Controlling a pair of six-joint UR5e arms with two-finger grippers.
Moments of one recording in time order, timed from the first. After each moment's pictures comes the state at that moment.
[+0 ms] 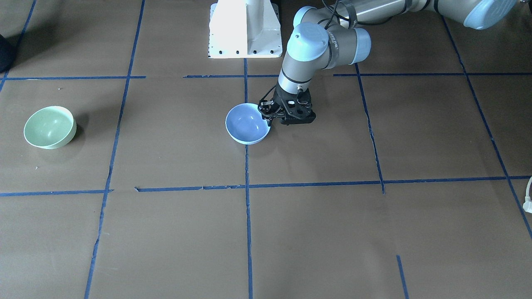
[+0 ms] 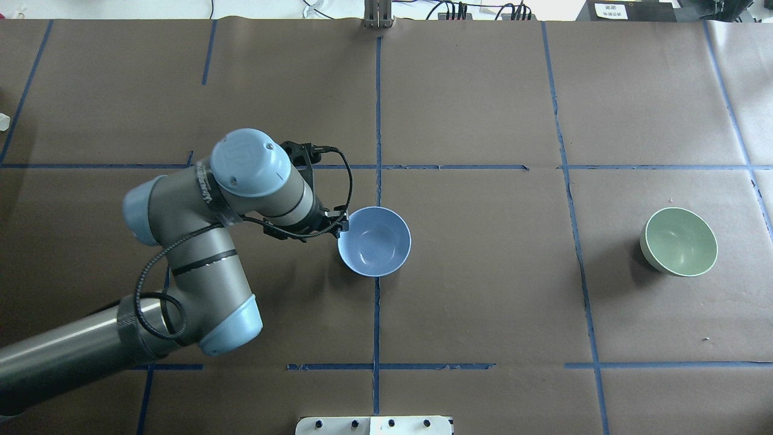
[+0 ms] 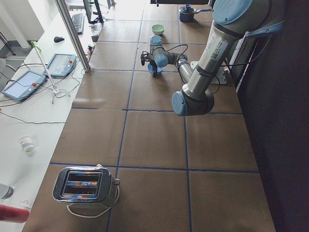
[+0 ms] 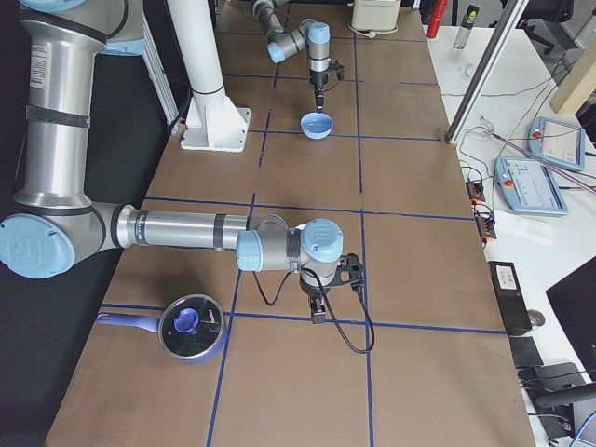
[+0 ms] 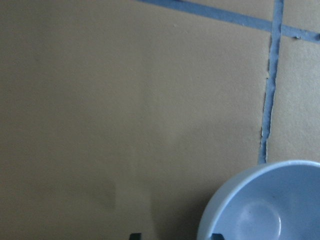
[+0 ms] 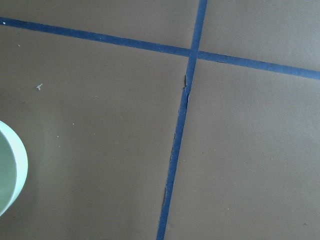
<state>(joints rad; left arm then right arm) -0.57 -2.18 -1.70 -1.67 -1.96 -1.27 1.49 -1.72 1.70 -1.48 2.36 -0.06</state>
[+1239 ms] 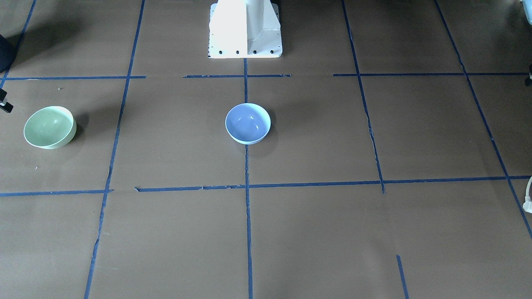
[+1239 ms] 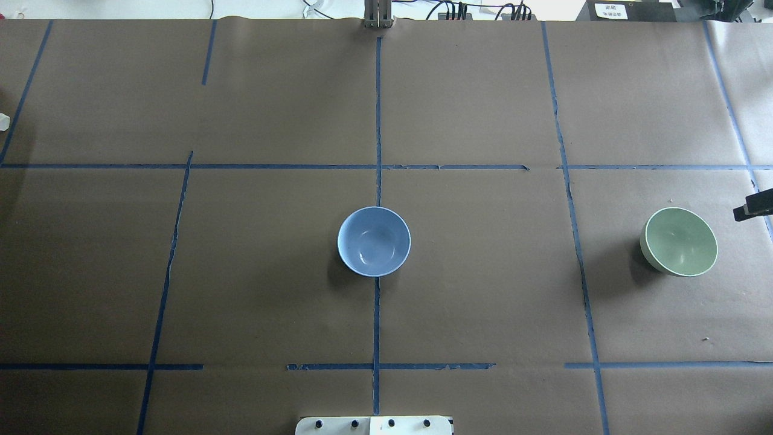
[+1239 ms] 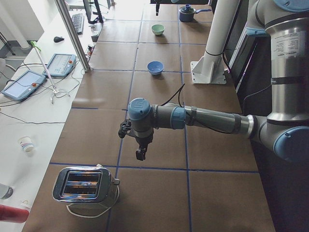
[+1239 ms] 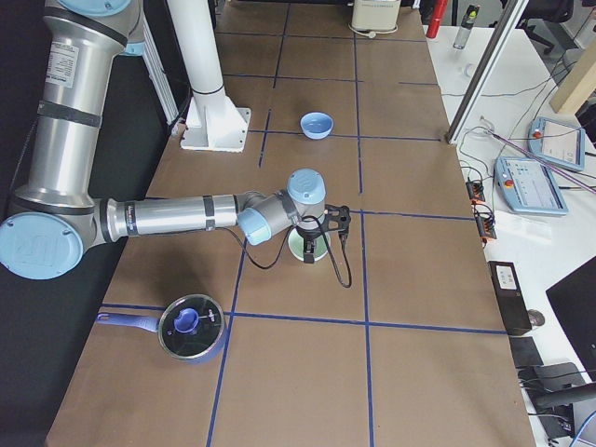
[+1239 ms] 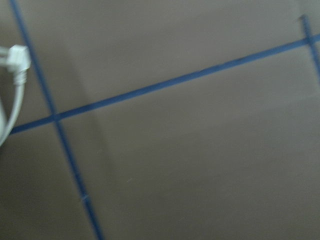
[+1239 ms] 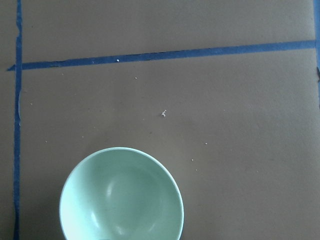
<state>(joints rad) -1.51 -1.43 -1.84 -1.46 -2.32 0.23 1.21 -1.82 1.87 -1.11 2.34 0.66</state>
